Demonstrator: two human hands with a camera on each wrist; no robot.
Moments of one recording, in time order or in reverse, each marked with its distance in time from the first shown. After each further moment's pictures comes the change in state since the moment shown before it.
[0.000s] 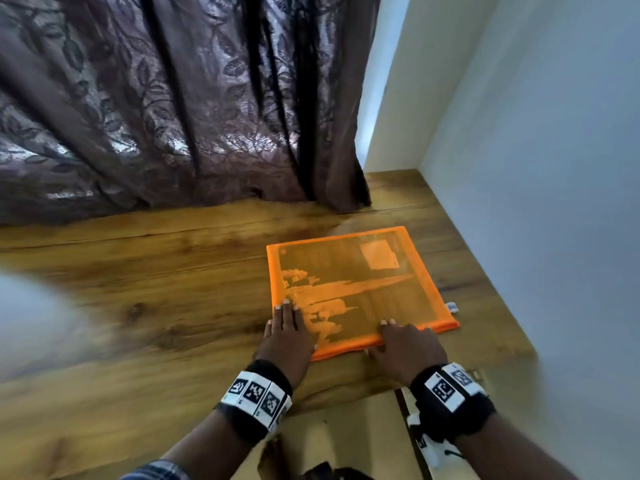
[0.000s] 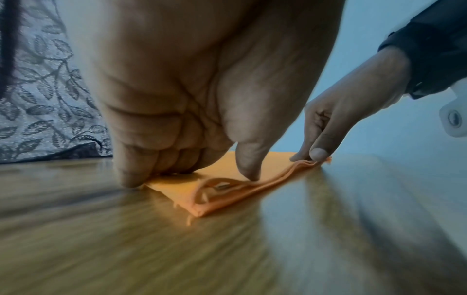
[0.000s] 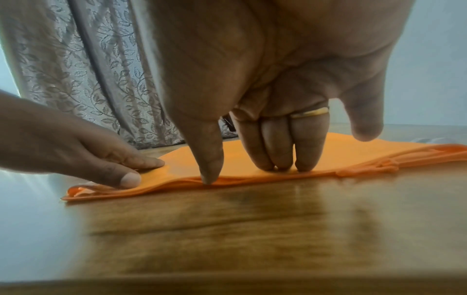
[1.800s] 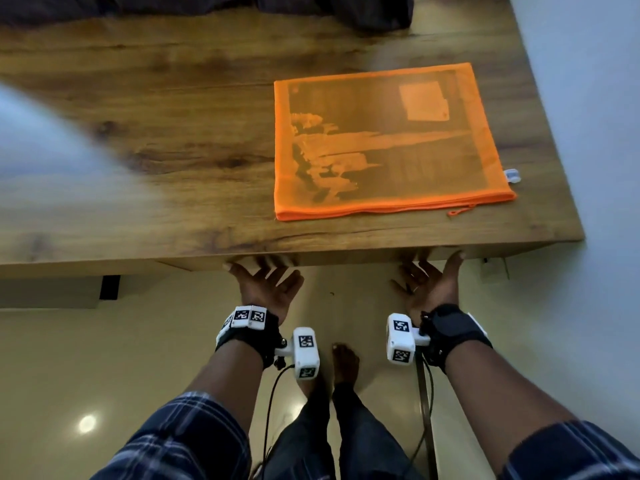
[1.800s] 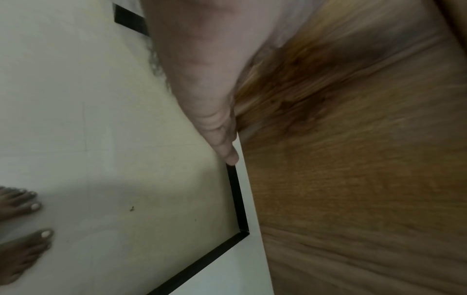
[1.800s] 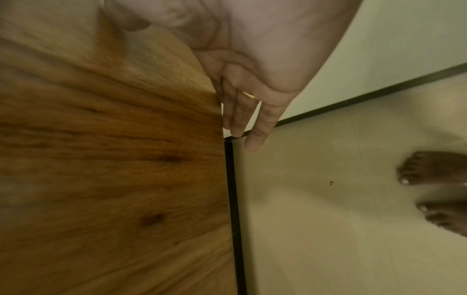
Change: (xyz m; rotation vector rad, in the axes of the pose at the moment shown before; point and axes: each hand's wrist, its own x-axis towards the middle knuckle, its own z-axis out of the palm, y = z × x) left_hand -0.054 0.041 0.178 -2.545 0.316 -0.859; right_hand -0.002 0.085 0.179 2.236 -0.166 0.591
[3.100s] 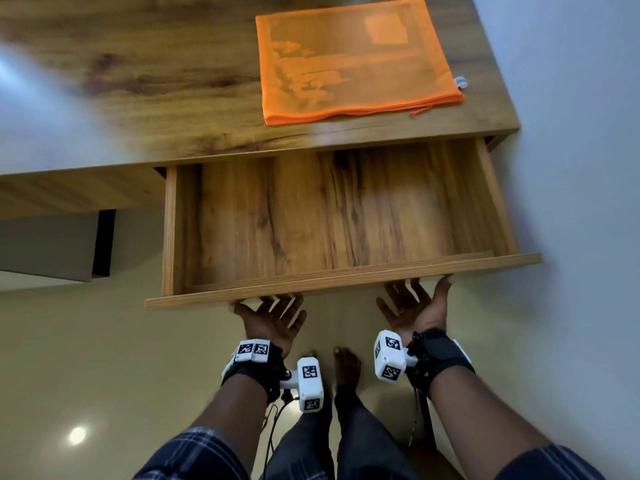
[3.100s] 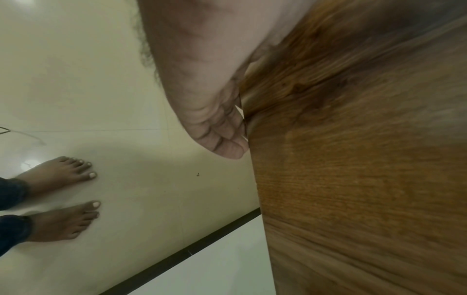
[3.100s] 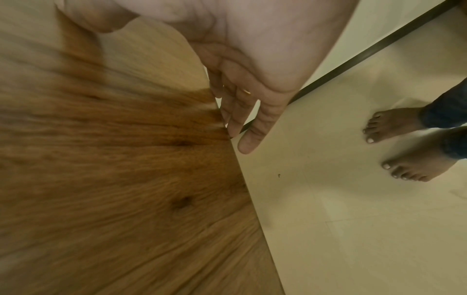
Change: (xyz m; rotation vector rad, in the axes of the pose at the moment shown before) left_hand -0.112 -0.104 -0.177 0.039 0.047 -0.106; right_hand -0.134 0.126 -0.150 0.219 0.079 -0.038
